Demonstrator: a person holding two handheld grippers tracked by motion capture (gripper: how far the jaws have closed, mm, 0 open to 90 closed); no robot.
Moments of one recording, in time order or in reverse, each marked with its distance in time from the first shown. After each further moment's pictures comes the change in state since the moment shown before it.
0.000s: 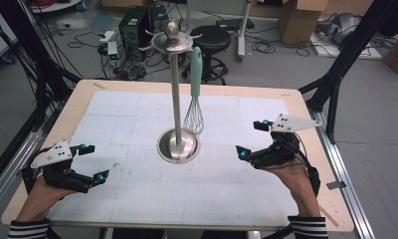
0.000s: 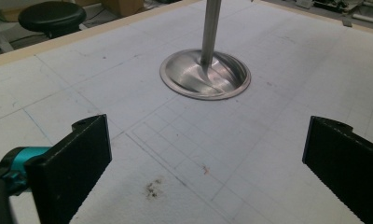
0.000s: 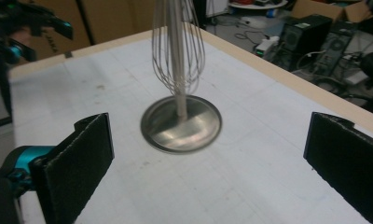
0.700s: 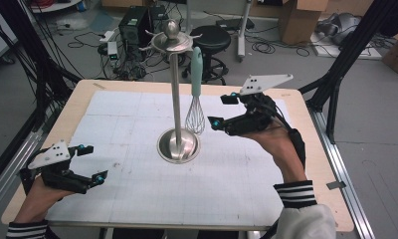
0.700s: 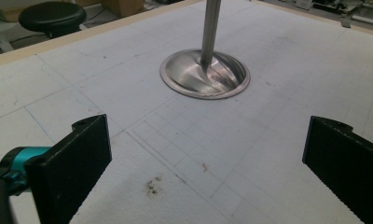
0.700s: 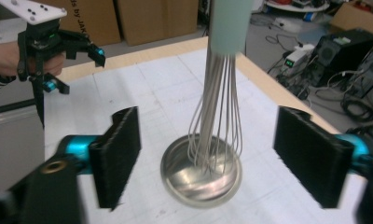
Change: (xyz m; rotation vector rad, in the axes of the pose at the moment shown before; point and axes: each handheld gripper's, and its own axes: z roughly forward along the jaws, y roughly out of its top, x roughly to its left) left arm 0.000 -0.001 -0.002 0.000 0.000 -0.001; right arm 0.015 0.101 0.038 0.064 0.121 -0.107
